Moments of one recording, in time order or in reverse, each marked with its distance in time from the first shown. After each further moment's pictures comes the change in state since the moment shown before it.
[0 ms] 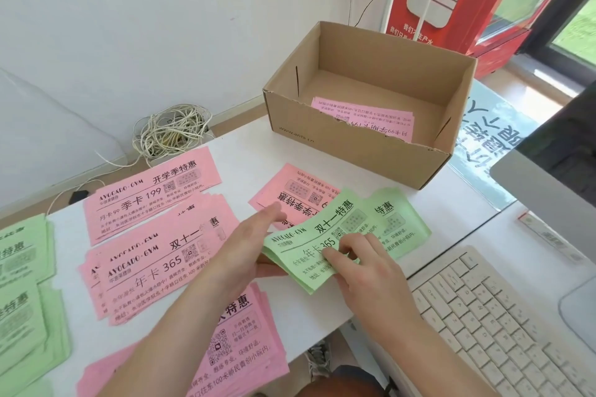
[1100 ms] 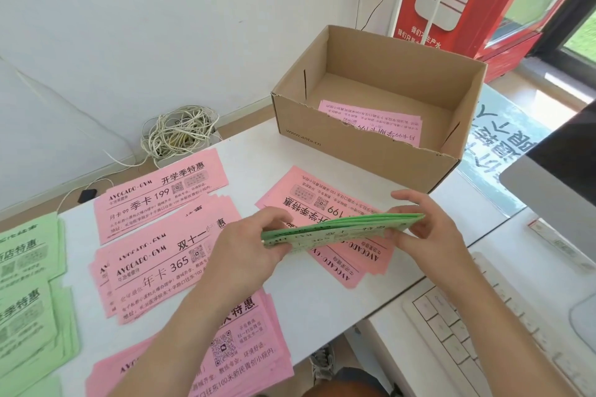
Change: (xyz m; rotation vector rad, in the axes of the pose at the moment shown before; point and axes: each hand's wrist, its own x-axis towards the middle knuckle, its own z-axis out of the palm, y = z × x) left_hand -0.005 -0.008 -0.012 0.722 0.279 0.478; right_hand 0.032 0.054 -0.054 0.833 -0.113 0.682
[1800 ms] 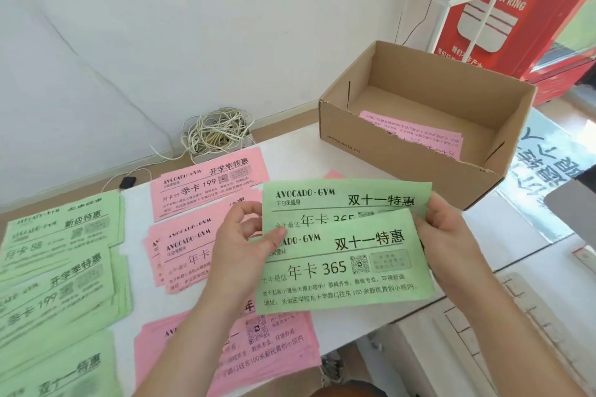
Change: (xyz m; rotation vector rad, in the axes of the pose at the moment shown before) left_hand -0.037 -0.012 -0.030 -0.767 0.274 -0.284; right_hand -0.013 -0.051 0.038 0.222 -0.084 0.026
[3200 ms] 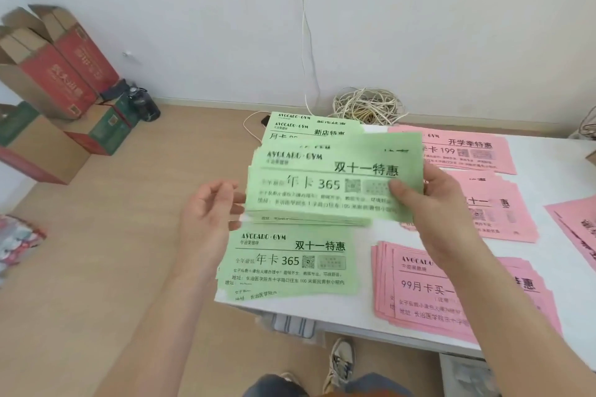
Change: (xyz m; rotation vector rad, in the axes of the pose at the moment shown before) left_hand -0.120 -0.072 -0.368 -0.057 0.707 0.058; right_hand -0.104 -0.023 0.340 -0.024 -0.503 -0.074
